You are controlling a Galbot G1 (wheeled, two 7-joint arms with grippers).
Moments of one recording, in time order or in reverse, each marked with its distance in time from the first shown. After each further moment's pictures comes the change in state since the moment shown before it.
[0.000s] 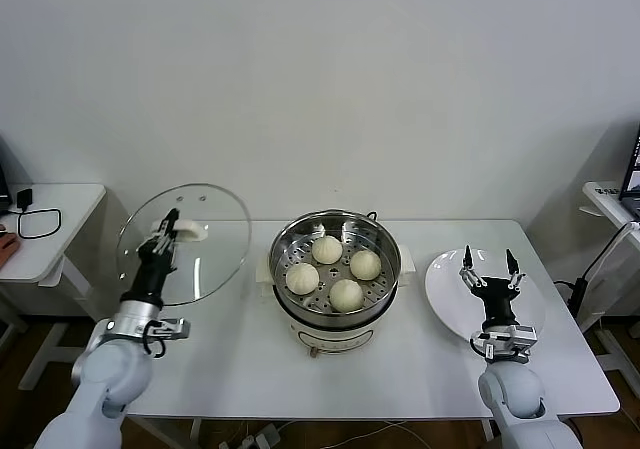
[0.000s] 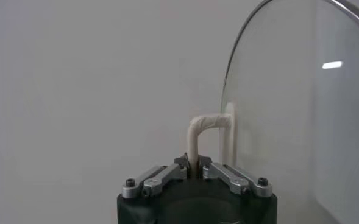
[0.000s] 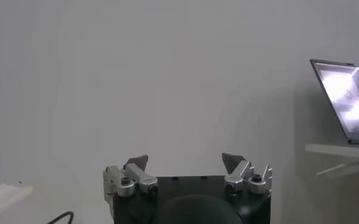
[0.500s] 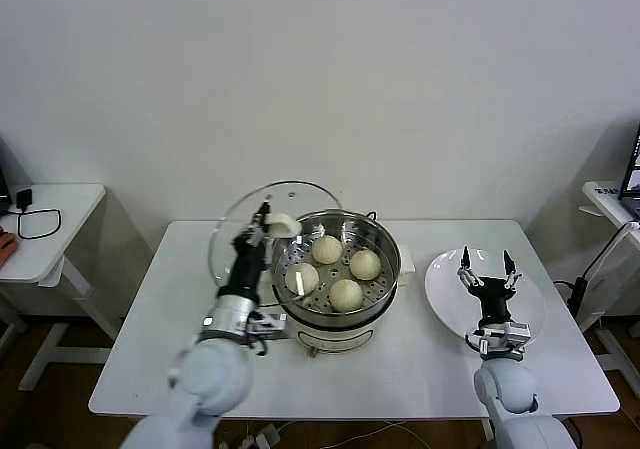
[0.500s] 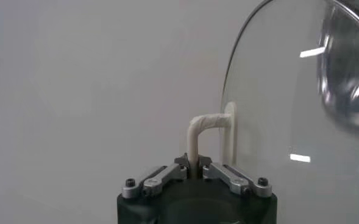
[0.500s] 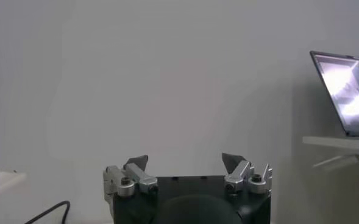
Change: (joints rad) left arm -0.150 -0.167 0.405 -0.152 0.090 0.333 0.235; right arm 0.036 0.034 0.003 -0.055 -0.025 0.001 -0.003
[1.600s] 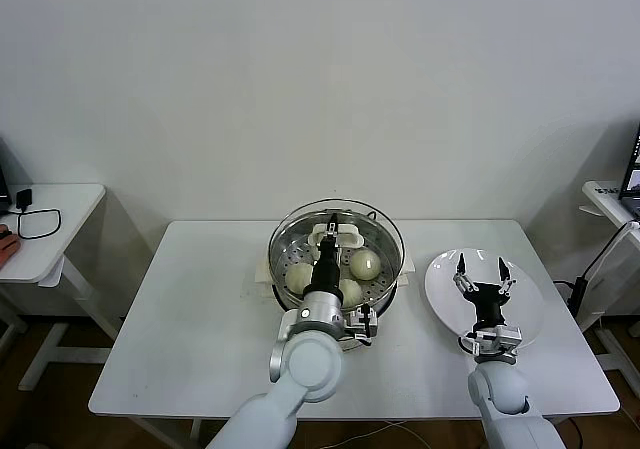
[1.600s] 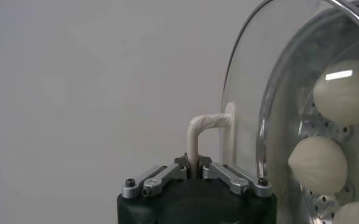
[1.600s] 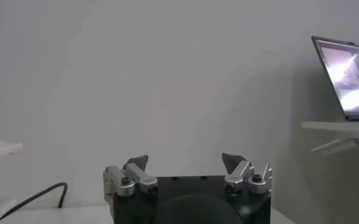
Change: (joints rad) left arm -0.152 -0.223 0.236 0.235 0.386 0.134 0.204; right arm 0.014 0.039 0.007 -0.061 -0.043 0.005 -0.007
